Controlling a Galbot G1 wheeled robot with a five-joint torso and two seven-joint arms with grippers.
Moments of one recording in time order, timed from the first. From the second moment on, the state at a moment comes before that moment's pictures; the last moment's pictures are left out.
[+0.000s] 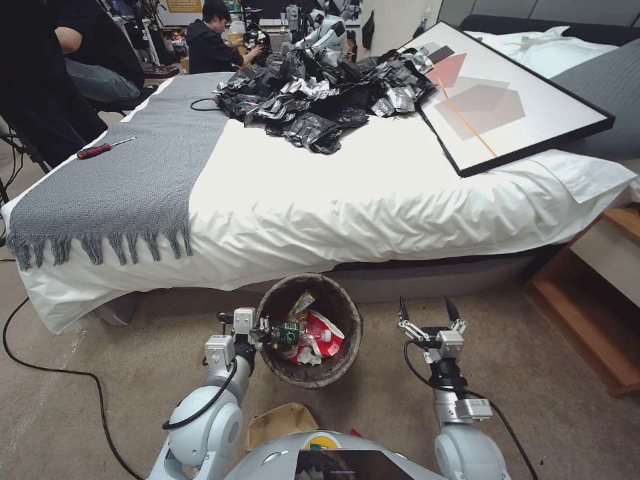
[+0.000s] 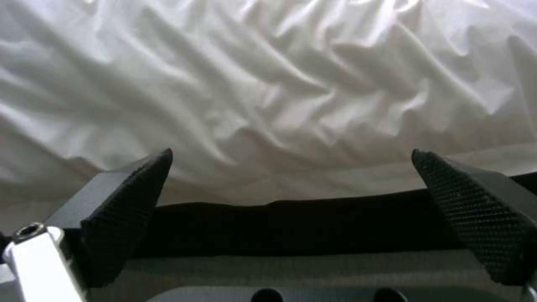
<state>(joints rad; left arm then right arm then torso) 1.62 -1.41 -0.36 -2.26 -0.27 0.52 -0.19 -1.69 1.43 0.57 1.92 0.12 0.52 0.02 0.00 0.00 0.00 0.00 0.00</state>
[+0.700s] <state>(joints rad) 1.62 -1.41 -0.36 -2.26 -0.26 0.51 -0.19 -1.64 1.43 0.57 1.86 0.11 0.56 -0.01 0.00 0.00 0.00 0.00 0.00</state>
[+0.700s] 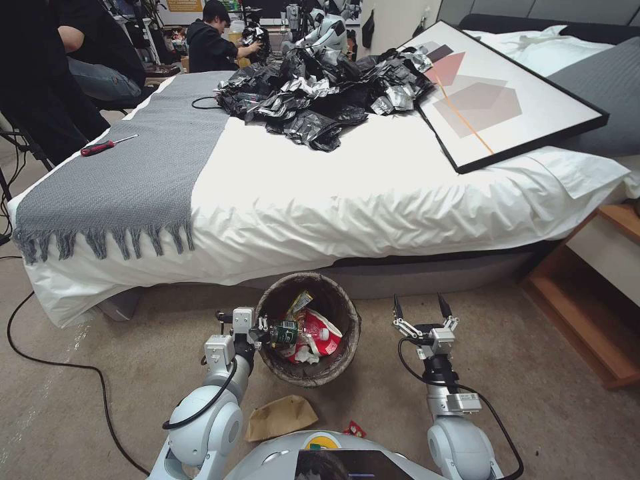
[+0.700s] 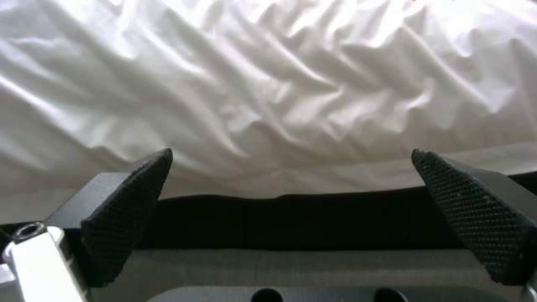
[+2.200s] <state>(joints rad) 1.62 -1.41 -0.36 -2.26 -0.31 0.50 -0.20 -1.59 1.43 0.58 1.85 0.05 0.58 -0.01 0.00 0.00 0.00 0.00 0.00</state>
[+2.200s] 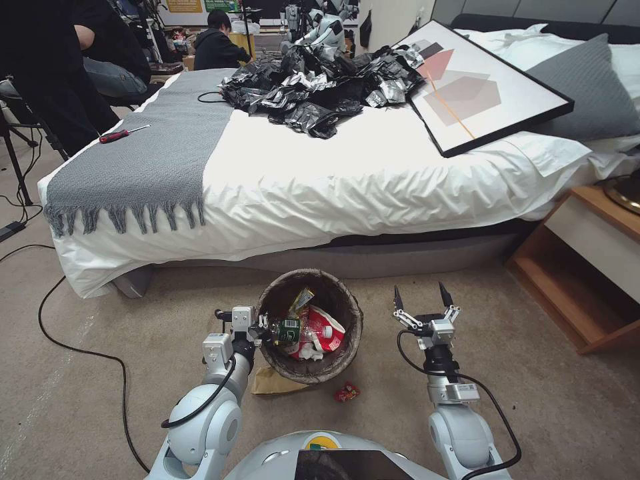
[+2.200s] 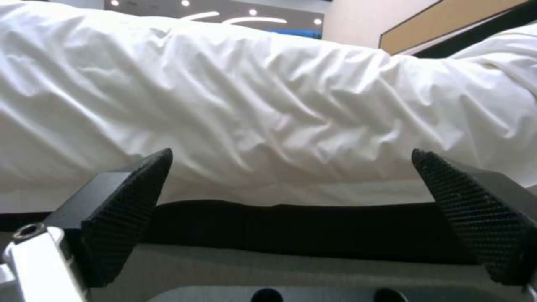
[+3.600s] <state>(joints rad) 1.58 -1.41 -0.38 -2.27 -0.33 0.50 -0.20 -1.73 1.14 0.47 1.87 0.22 0.00 0.07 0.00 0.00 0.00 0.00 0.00</state>
